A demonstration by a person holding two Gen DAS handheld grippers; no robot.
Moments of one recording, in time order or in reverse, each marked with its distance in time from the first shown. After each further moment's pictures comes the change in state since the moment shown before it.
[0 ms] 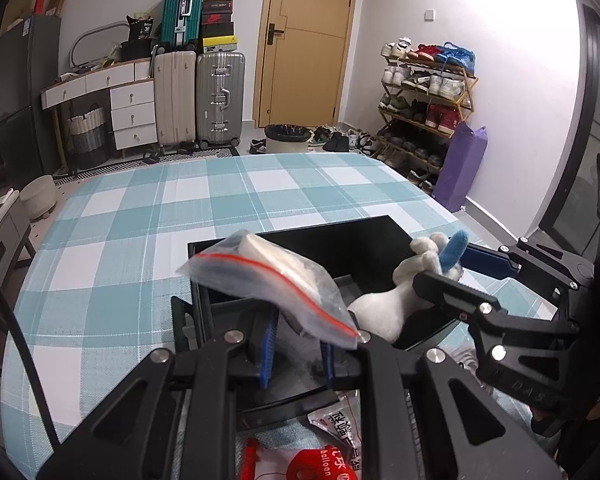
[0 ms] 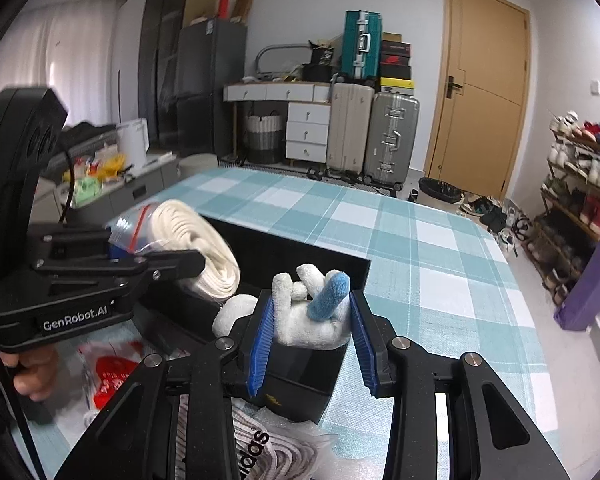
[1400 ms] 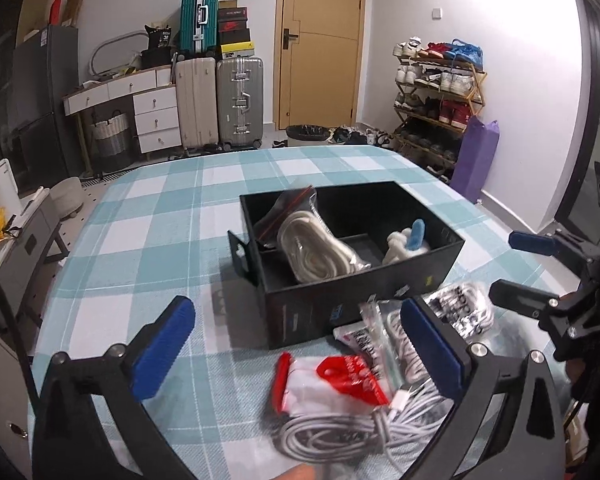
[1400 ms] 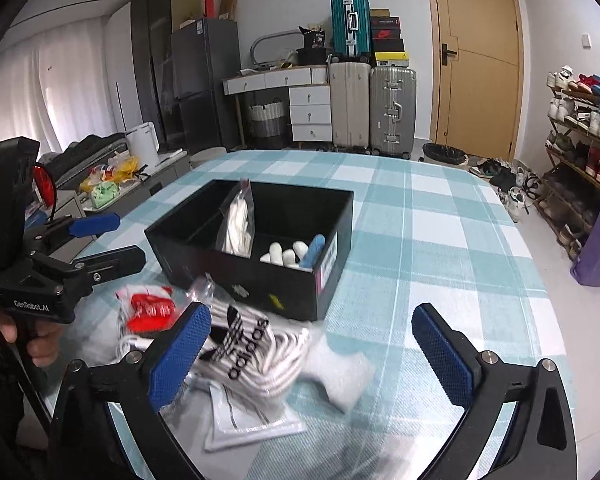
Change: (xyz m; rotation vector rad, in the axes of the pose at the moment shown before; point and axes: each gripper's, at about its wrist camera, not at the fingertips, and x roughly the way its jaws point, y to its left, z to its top) left arm -0.056 0.008 -0.047 0.017 -0.020 0.092; right arm -0.051 -0.024 -0.048 0.118 0.067 0.076
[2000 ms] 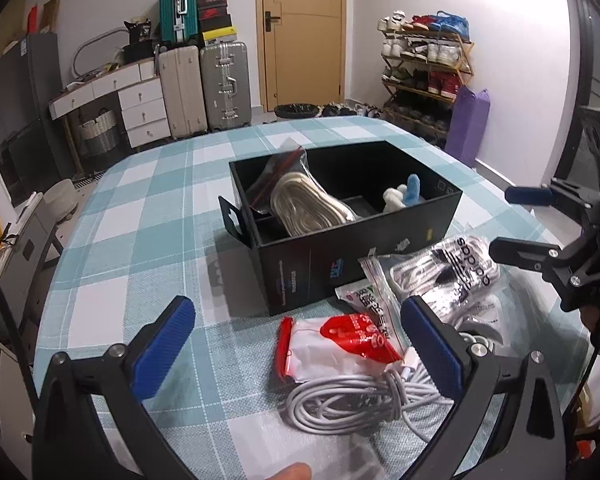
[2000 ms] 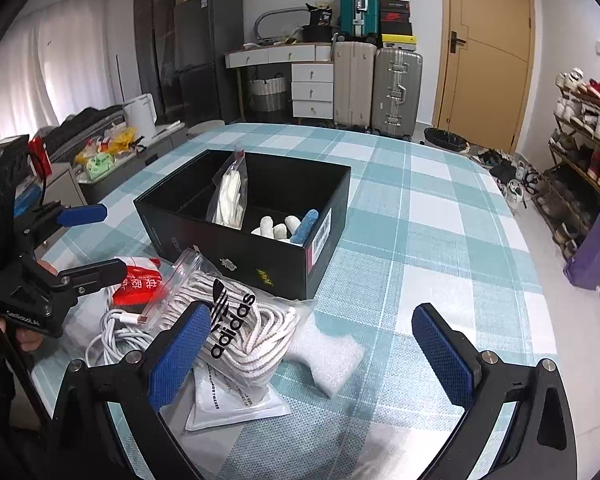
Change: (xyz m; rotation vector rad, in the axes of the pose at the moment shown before) left arm 0.005 -0.004 -0.016 0.076 0.088 -0.018; right arm 0.010 0.000 0.001 -0.062 0.091 -0.021
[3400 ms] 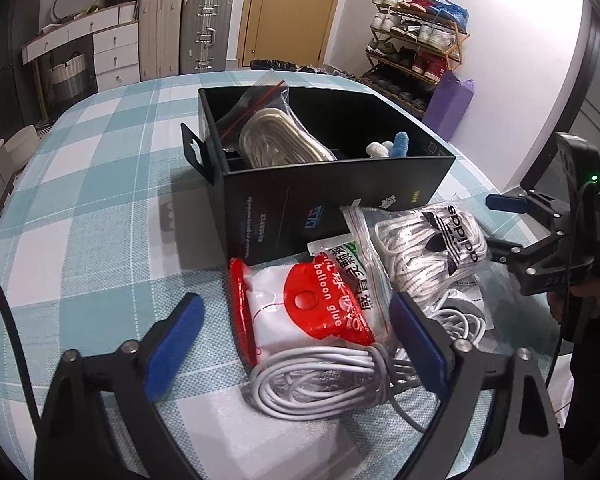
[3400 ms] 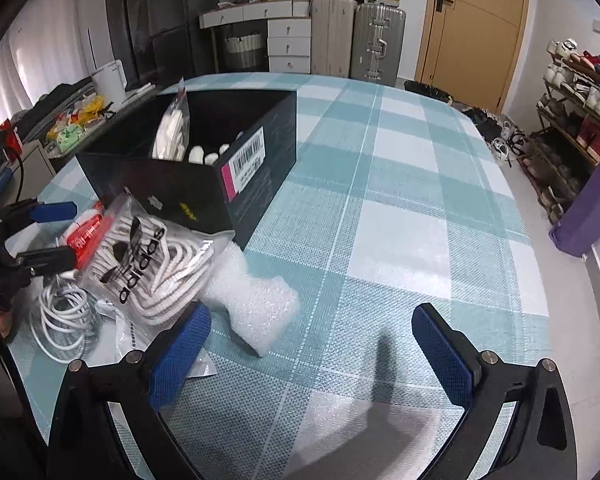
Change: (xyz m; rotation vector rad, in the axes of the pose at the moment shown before) left arm 0.024 0.006 -0.012 -0.098 0.144 -0.180; right arm 0.033 -0.035 -0.025 0.041 0.179 -0.067
